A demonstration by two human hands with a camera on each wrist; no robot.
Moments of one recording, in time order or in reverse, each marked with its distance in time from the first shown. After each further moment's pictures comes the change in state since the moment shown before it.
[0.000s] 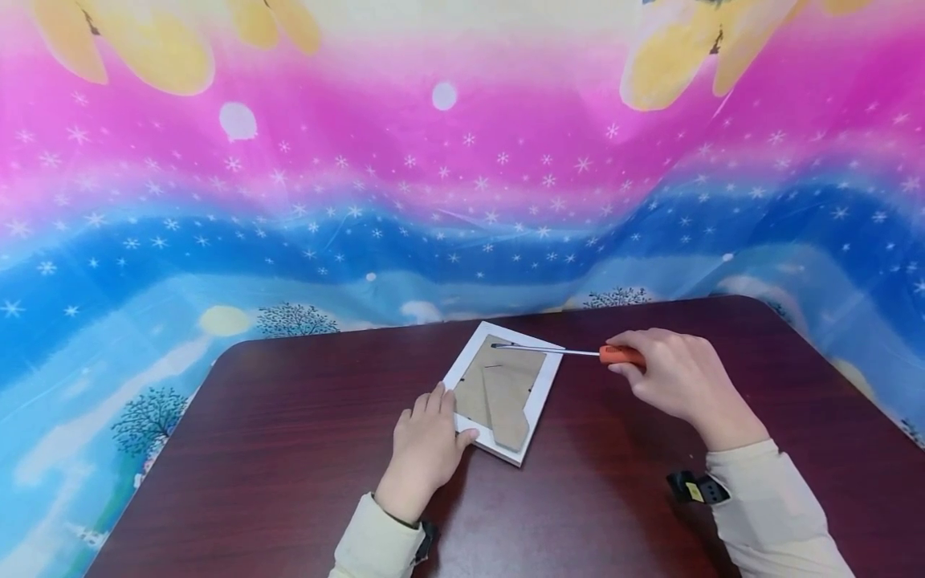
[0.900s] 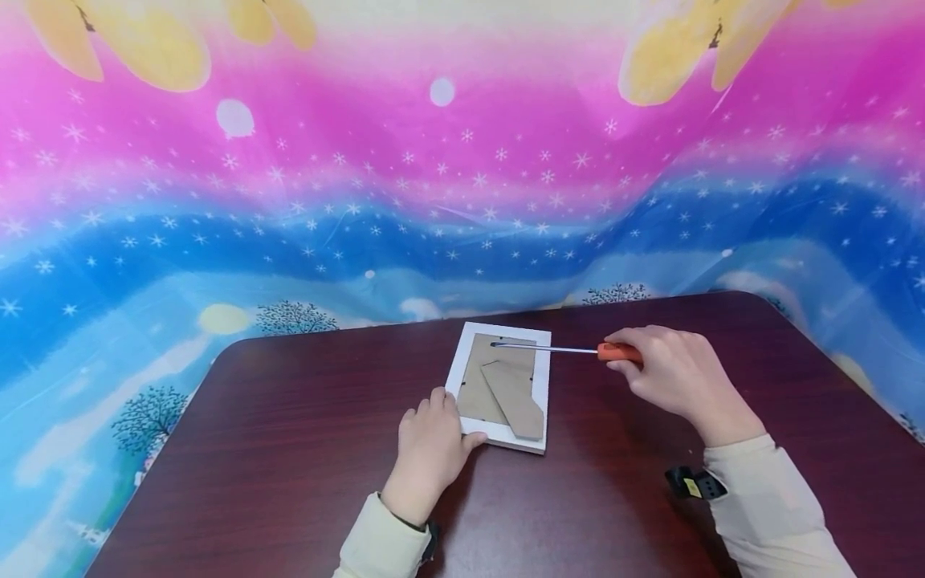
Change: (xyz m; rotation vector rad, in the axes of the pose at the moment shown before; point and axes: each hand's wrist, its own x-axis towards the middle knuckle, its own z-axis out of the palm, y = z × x) left_hand -0.004 0.012 0.000 0.134 0.129 0.007; right_hand 0.001 0.000 0.001 0.014 0.002 -0.017
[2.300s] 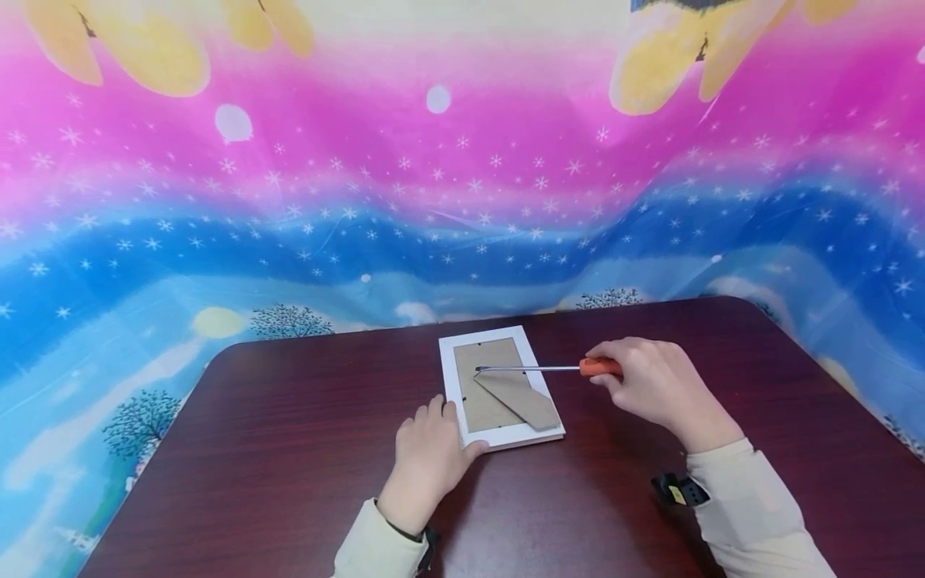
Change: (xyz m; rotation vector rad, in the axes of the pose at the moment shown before) left_hand -0.006 0.008 -0.010 -0.069 -0.057 -0.024; right_hand -0.002 -0.013 0.004 0.014 -0.101 -0.009
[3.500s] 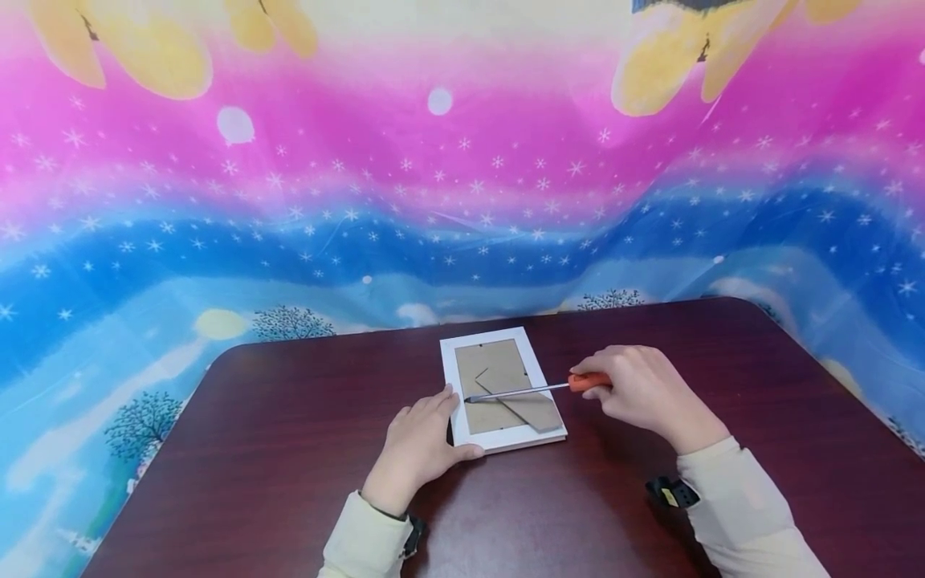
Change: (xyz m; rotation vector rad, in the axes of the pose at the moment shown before) left_hand 0.015 -0.028 0.009 -0.208 -0.104 0.103; right_hand 0.003 -0.008 0.010 0.059 -0.036 -0.088
